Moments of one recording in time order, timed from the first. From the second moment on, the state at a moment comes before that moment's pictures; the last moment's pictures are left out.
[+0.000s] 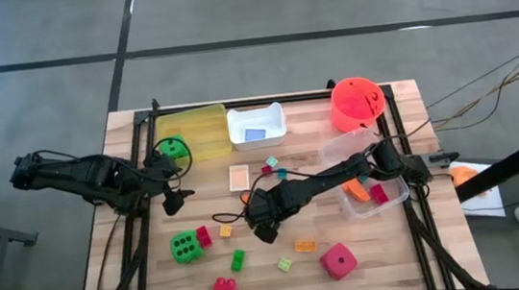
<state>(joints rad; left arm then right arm) -0.21 0.76 0.80 -0.99 -0.37 -0.58 0.22 2.23 1.84 -1.00 0.15 0.83</state>
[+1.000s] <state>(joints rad) -0.21 0.76 0.80 -0.99 -0.36 -0.58 0.22 2.23 1.84 -1.02 0.24 0.87</state>
